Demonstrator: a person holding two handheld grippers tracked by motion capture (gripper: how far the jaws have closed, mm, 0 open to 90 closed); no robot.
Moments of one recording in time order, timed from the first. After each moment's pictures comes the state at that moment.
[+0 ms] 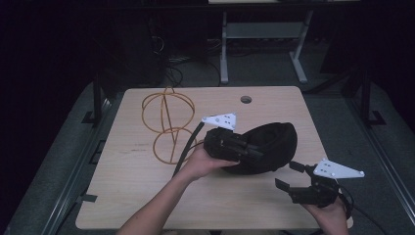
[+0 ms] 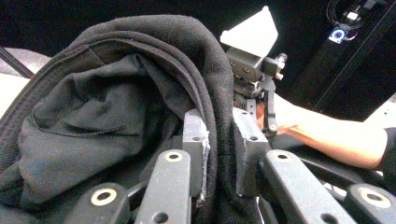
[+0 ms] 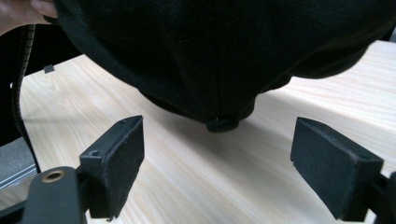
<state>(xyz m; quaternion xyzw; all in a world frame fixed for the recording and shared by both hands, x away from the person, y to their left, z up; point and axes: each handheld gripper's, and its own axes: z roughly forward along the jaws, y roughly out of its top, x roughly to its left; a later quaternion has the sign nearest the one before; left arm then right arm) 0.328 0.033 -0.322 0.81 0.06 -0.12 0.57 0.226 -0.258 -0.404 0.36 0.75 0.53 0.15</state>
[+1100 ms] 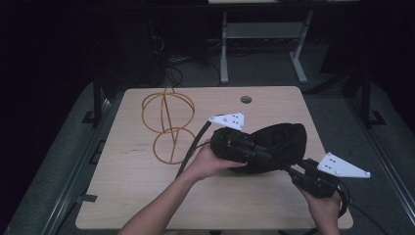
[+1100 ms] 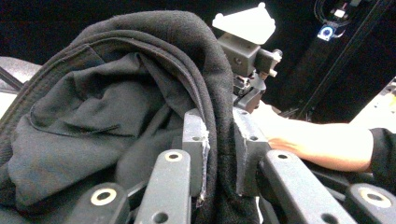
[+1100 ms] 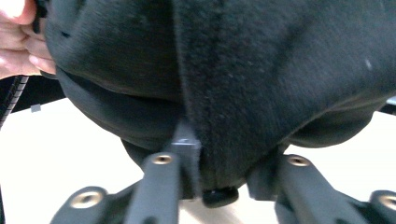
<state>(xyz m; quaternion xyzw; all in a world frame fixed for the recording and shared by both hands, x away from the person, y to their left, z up) 0.321 0.017 -0.311 0.81 0.04 -0.13 0.57 0.231 -0.252 -0.386 0.33 0.70 0.59 0.22</state>
